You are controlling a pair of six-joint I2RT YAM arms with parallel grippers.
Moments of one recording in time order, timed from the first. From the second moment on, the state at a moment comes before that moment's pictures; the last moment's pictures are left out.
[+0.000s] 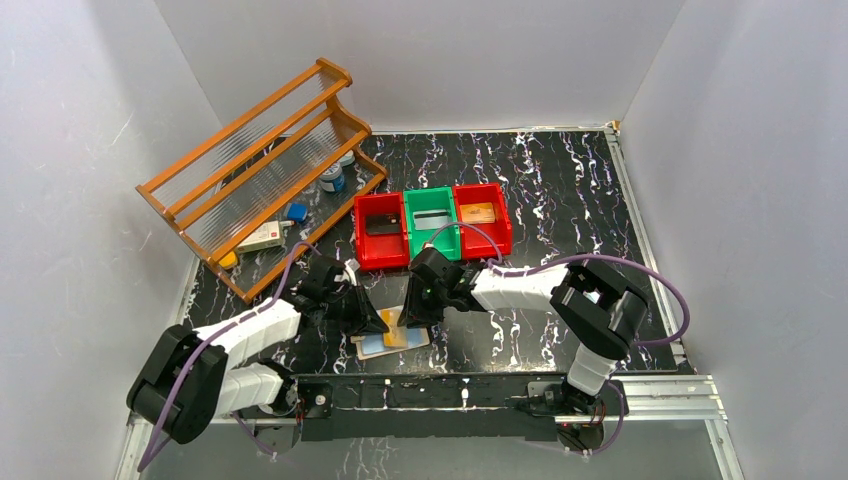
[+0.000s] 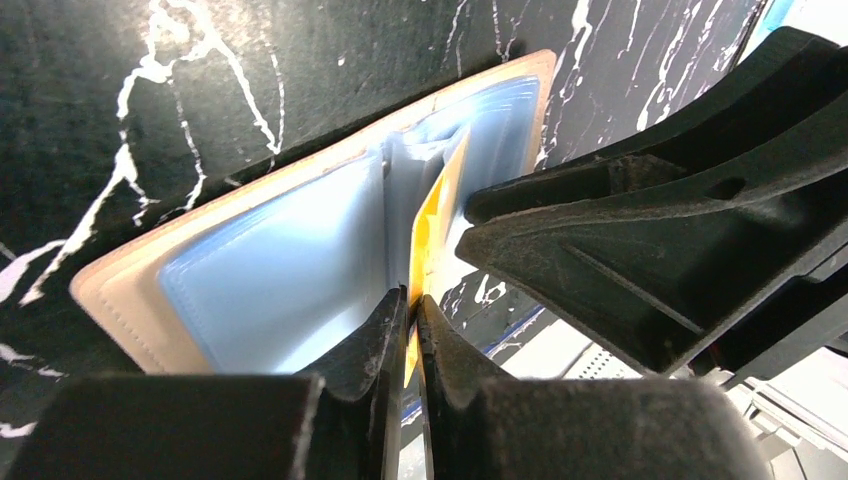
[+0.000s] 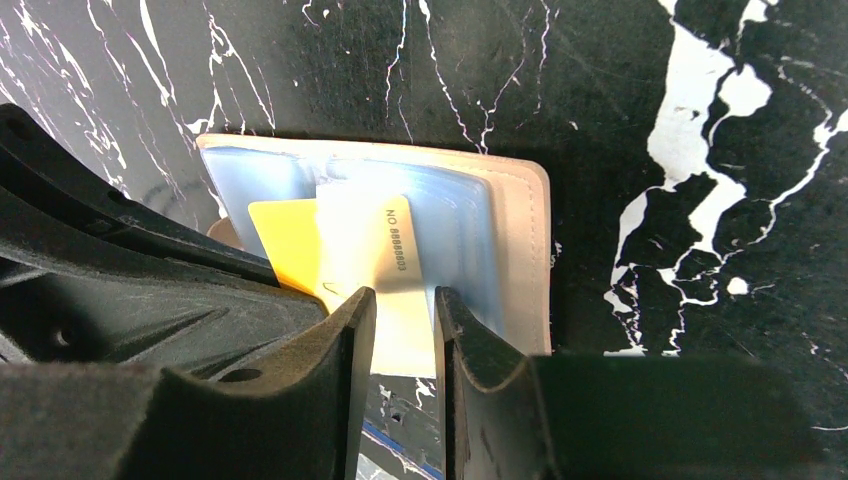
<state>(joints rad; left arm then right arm) -0.51 1.18 0.38 -0.17 0.51 -0.90 1.03 1.70 0.90 -0.16 -0.17 1.10</state>
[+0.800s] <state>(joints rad) -0.51 1.14 0.38 -0.26 0.46 -0.87 1.02 1.64 0.87 -0.07 -0.20 1.04</state>
